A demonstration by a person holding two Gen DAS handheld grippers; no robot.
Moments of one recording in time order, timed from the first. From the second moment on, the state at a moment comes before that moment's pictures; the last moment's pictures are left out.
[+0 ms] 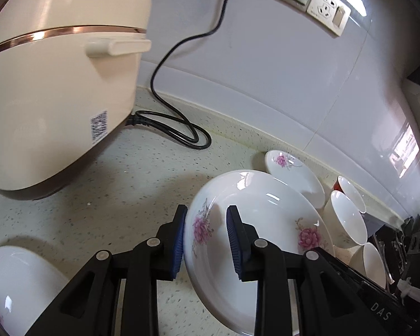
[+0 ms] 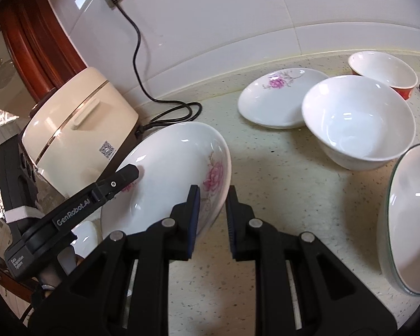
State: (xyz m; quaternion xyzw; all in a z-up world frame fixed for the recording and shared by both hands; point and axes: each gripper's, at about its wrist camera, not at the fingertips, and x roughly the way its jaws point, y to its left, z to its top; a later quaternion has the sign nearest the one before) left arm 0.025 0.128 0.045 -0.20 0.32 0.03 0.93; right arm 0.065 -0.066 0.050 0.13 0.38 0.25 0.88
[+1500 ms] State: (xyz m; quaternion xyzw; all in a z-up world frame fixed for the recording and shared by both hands) left arm -0.101 0.196 0.063 -0.20 0.25 0.13 0.94; right arm 0.010 0.023 0.069 0.04 0.34 0.40 0.85
